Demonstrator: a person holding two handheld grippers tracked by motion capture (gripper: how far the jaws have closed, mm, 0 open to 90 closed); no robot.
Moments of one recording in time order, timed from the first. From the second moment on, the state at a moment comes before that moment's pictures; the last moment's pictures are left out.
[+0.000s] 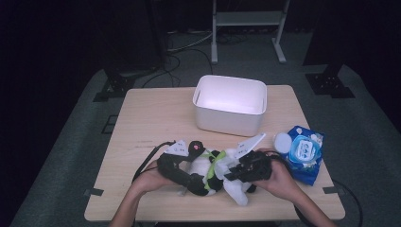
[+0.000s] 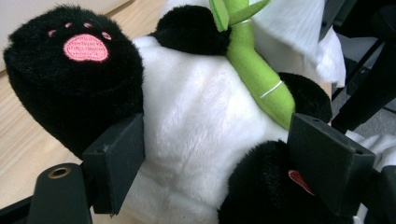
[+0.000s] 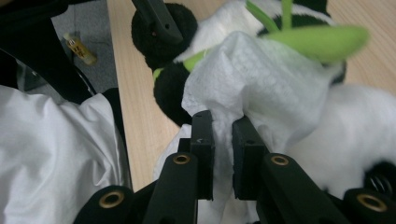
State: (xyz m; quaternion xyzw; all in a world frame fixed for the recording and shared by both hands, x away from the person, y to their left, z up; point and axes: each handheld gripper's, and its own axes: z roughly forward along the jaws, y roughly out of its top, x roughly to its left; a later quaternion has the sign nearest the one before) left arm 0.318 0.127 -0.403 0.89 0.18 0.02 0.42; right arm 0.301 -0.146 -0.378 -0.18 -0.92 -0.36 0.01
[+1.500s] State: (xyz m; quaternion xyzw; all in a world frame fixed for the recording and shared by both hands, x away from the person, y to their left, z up) left arm 0.316 0.127 -0.404 0.89 0.17 0.02 0.41; right arm 0.362 -0.177 -0.369 -0.26 -0.90 -0.35 -0.01
